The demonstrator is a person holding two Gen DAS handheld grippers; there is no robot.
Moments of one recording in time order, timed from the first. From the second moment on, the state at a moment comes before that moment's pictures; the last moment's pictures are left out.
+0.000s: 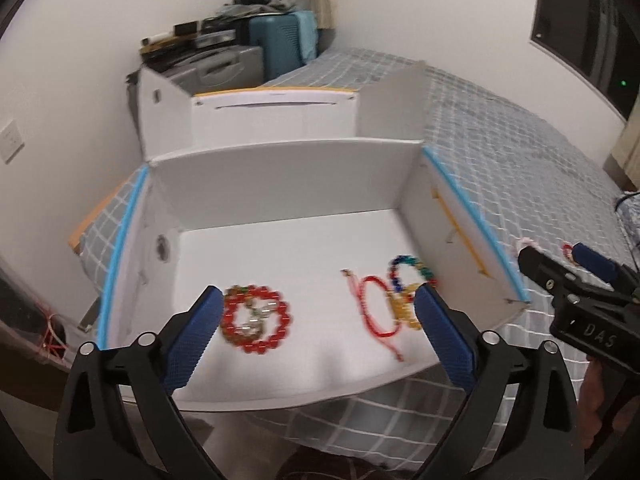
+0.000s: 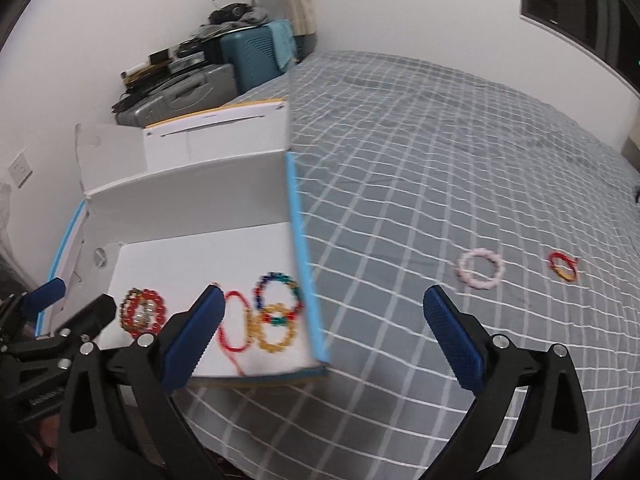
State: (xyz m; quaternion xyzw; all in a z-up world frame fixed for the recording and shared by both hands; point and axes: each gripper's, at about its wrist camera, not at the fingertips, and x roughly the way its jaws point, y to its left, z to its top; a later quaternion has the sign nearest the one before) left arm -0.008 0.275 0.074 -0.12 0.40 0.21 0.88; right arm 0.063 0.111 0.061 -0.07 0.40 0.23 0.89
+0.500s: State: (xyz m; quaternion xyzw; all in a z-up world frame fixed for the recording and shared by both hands) left arm 0.070 0.173 0.073 -0.08 0.39 0.14 0.91; right arm 0.112 -0.023 0.055 -0.04 0.39 0.15 0.91
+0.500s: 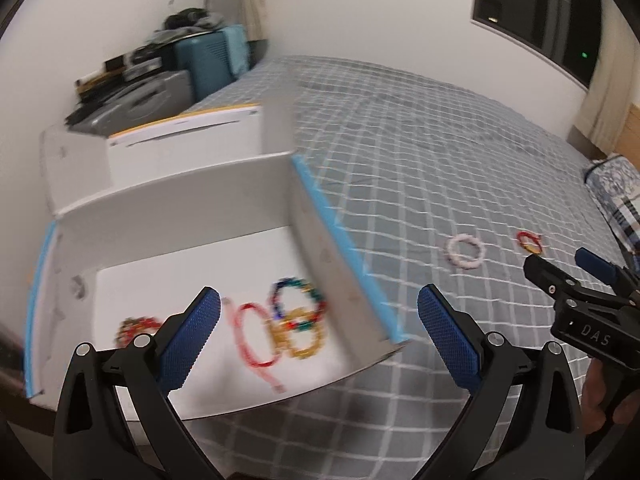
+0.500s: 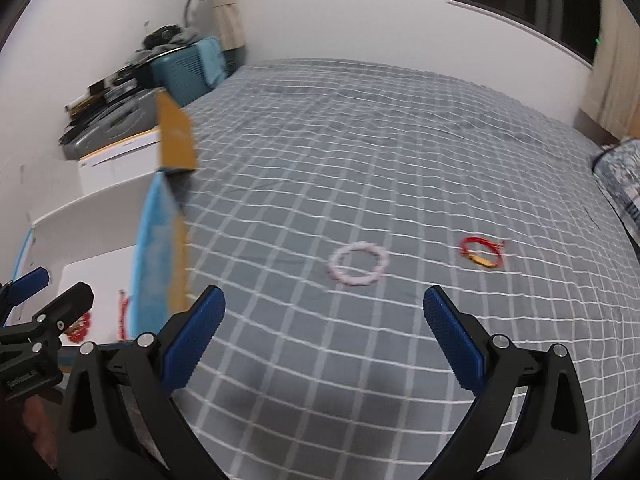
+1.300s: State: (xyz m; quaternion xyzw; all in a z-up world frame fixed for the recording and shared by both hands) left arm 0.257 0.060 0.001 -0.04 0.45 0.04 0.89; right arm 0.263 -0.165 -0.029 0.01 0.44 0.06 0.90
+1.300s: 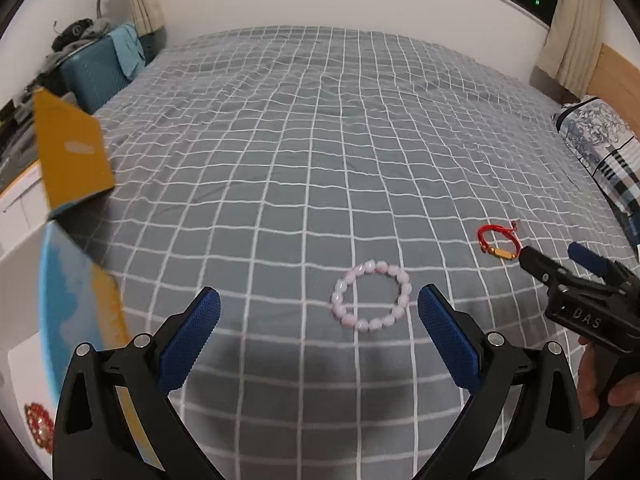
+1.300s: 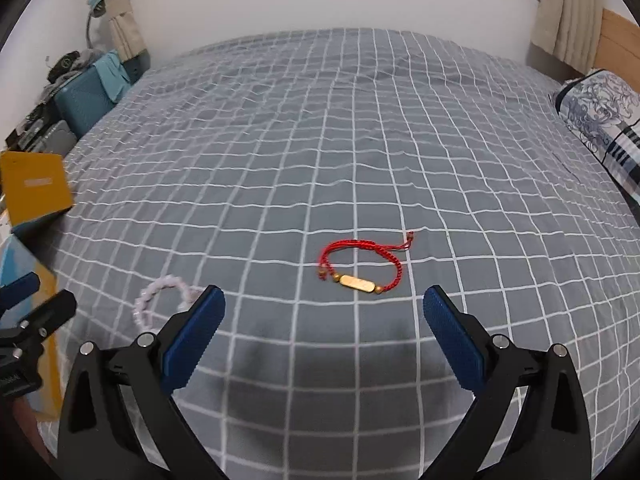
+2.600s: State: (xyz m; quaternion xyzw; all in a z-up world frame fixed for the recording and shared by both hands) left arm 0.324 0.031 -0.096 -0.03 0.50 0.01 0.86; right arm 0.322 -0.182 -0.107 0.03 0.50 0.05 0.86
